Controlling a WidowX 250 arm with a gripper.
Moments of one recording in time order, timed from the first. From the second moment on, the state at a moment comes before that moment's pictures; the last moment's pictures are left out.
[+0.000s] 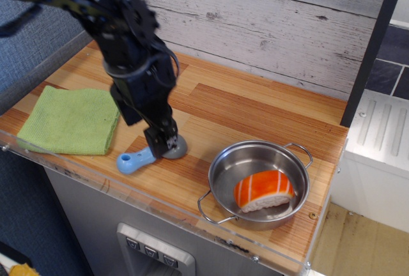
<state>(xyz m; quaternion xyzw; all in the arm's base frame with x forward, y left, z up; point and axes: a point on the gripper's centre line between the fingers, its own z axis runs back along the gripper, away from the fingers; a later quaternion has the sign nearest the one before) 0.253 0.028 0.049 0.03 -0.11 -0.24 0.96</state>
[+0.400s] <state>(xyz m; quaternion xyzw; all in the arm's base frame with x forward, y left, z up) 0.247 0.037 0.033 0.06 -0.06 -0.25 0.96</state>
